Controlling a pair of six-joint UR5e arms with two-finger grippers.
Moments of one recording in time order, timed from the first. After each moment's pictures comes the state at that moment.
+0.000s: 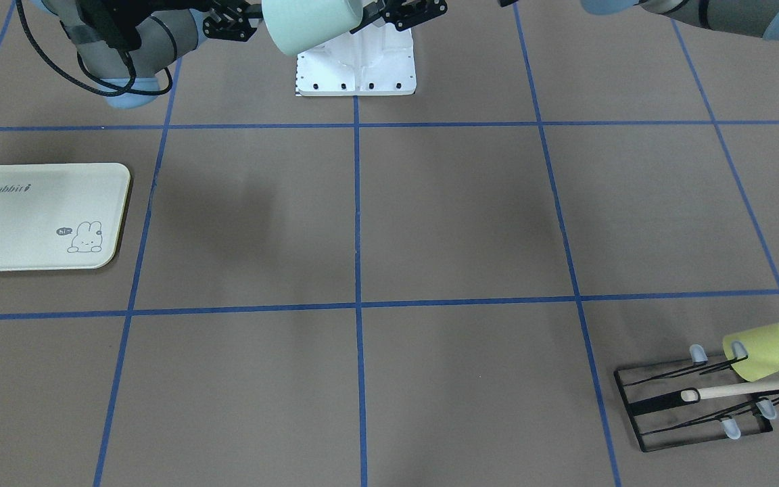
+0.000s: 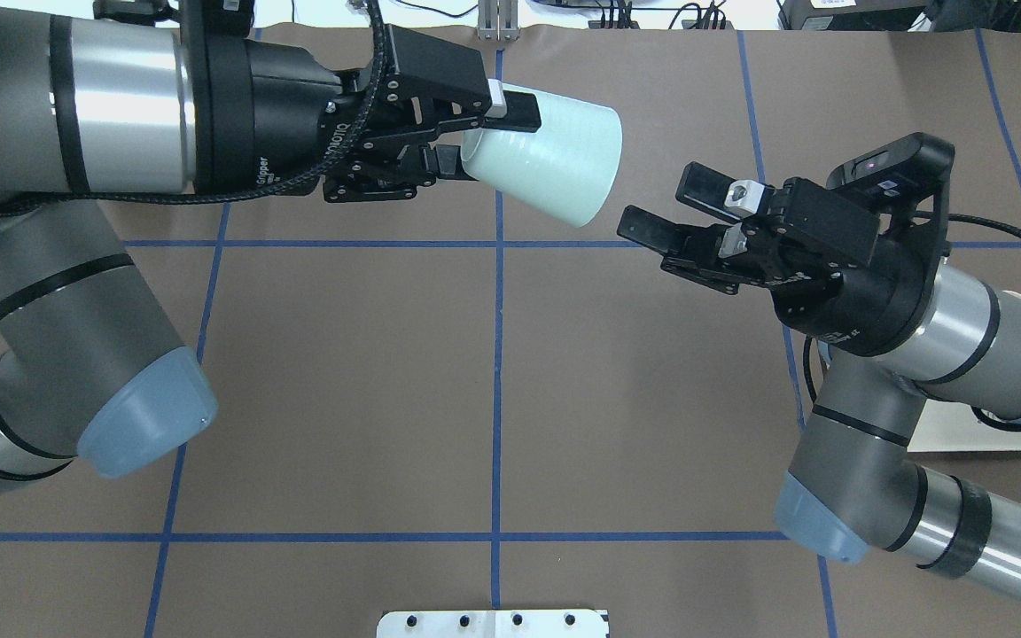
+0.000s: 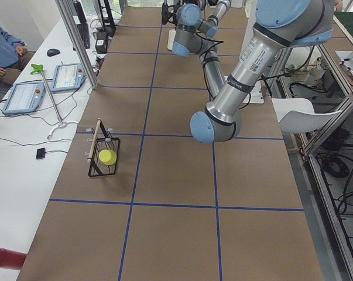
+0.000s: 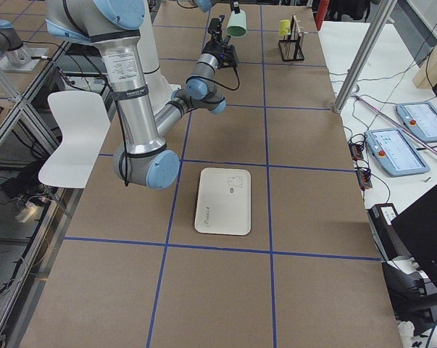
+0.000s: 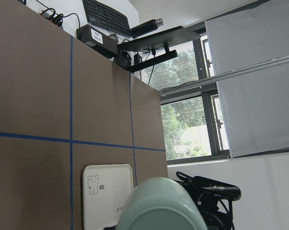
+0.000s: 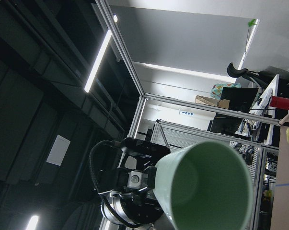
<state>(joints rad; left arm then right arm) -0.72 -2.22 -2.01 -2.42 -2.00 -1.73 0.51 -1.22 1.85 0.37 1.52 1.72</state>
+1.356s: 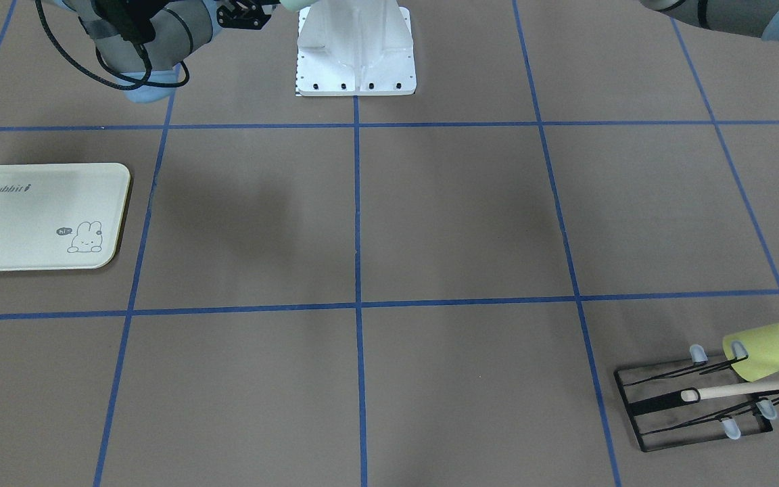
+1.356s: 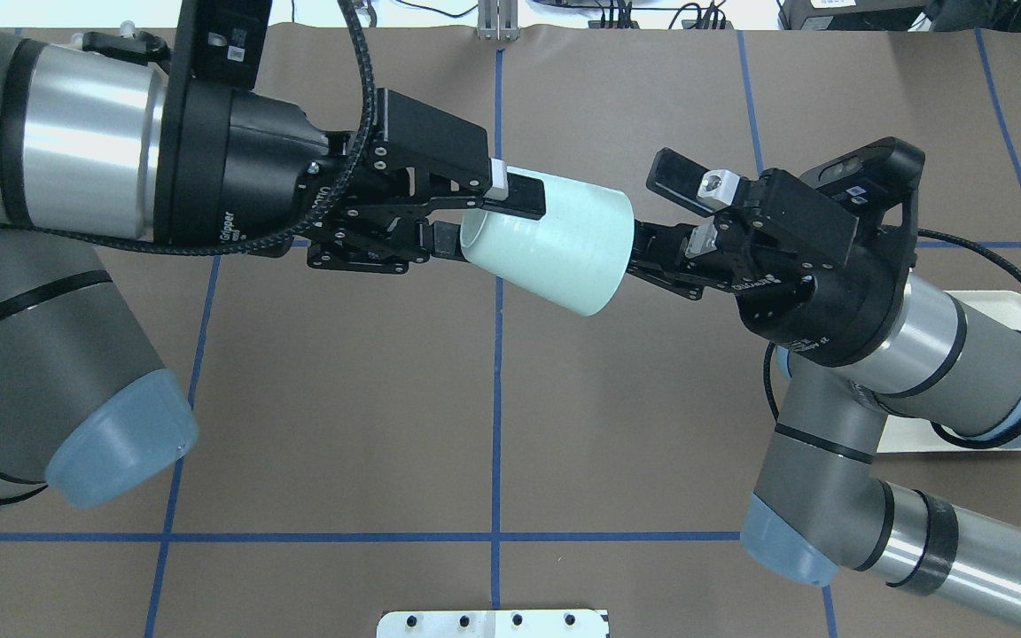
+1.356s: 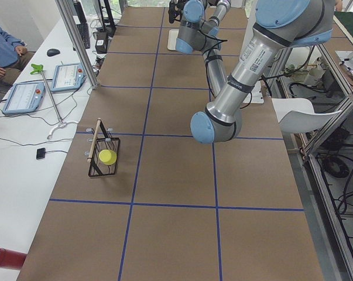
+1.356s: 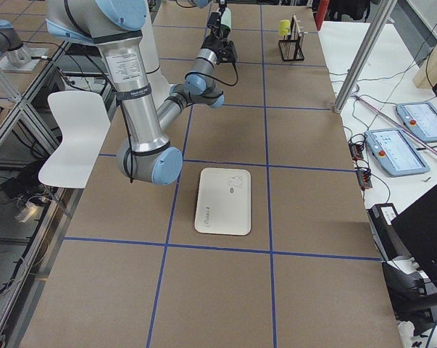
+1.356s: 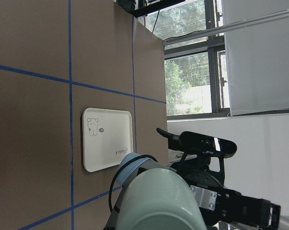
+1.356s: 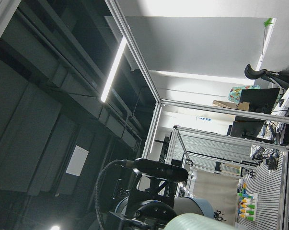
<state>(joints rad) -0.72 -2.22 -2.06 -2.39 -2.16 -1.79 0.49 -1.19 1.85 0.37 1.48 1.72</state>
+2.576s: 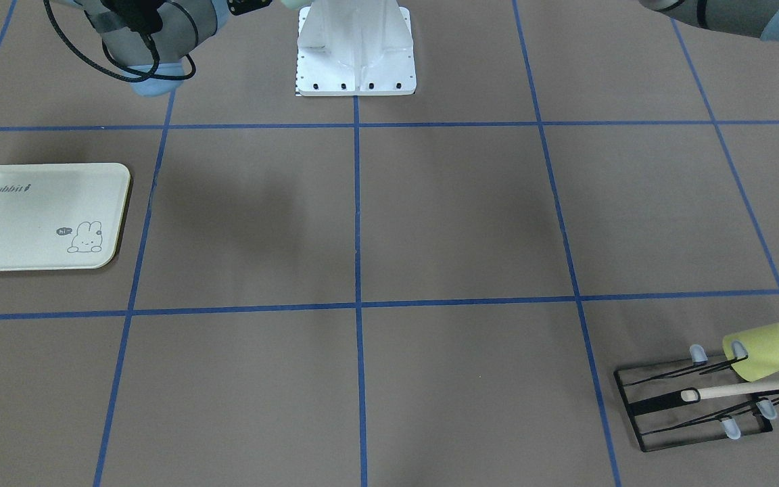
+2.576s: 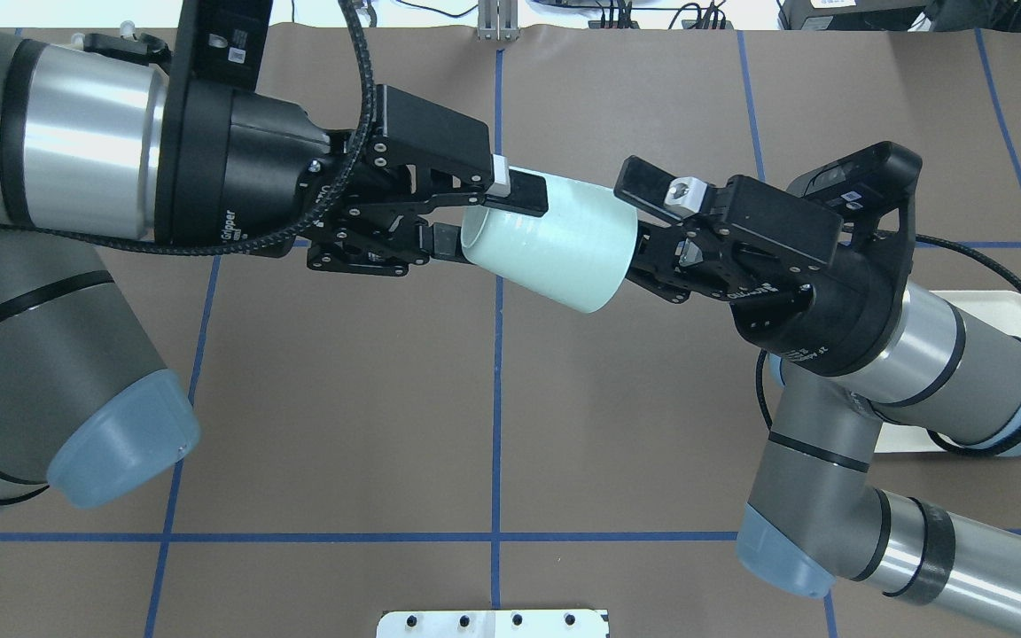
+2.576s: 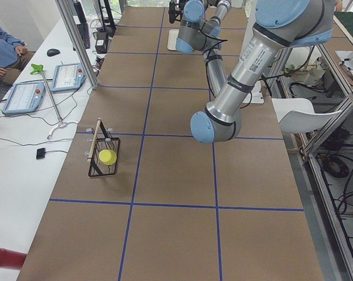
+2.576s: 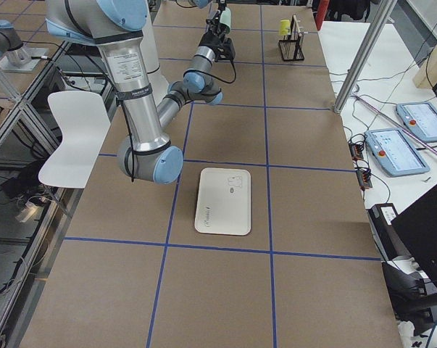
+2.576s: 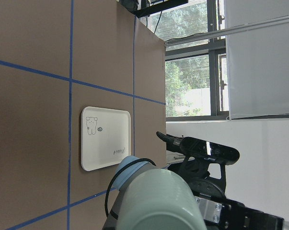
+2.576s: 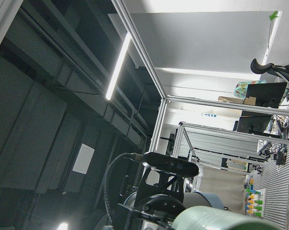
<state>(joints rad) -0.71 -2.23 -2.06 -2.39 -2.15 -1.81 0.47 -1.18 1.87 0.37 1.48 1.73</state>
